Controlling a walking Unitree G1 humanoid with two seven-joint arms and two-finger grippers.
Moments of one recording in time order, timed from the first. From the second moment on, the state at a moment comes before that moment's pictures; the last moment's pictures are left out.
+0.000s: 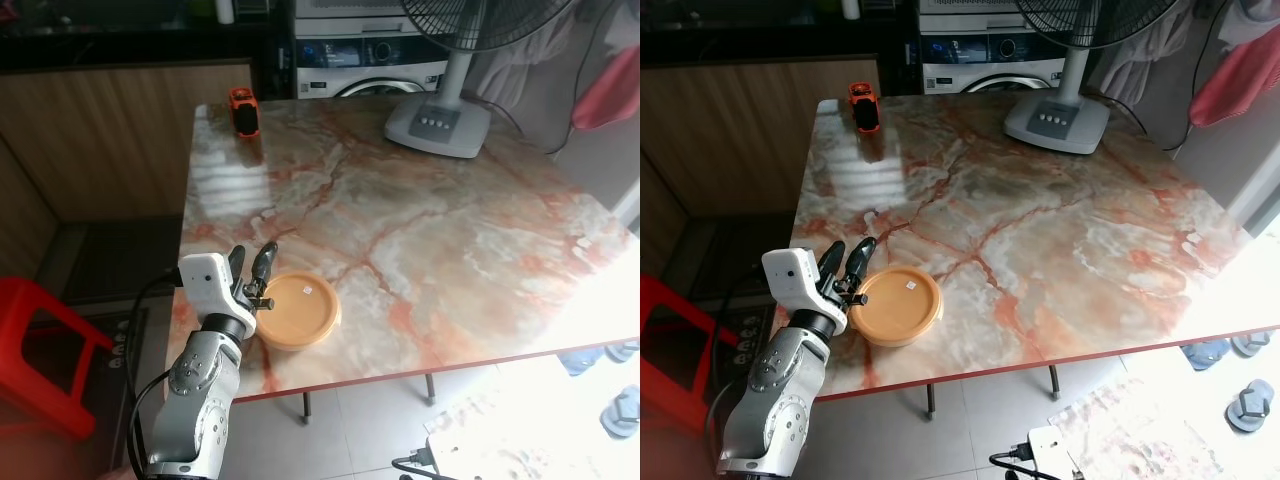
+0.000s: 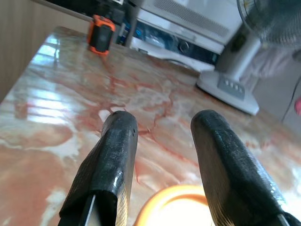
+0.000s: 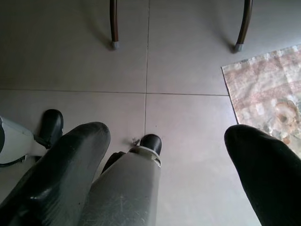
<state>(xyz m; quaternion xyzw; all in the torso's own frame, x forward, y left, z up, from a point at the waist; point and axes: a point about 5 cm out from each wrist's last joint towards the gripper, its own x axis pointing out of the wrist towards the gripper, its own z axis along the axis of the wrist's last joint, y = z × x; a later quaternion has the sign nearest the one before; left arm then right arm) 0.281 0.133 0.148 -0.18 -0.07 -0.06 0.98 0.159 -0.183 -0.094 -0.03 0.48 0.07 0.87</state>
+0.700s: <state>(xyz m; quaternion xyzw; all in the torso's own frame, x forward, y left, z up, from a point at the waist) 0.284 0.153 0.126 -0.28 0.01 0.00 0.96 0.159 -0.185 -0.094 -0.03 0.49 0.06 0.87</state>
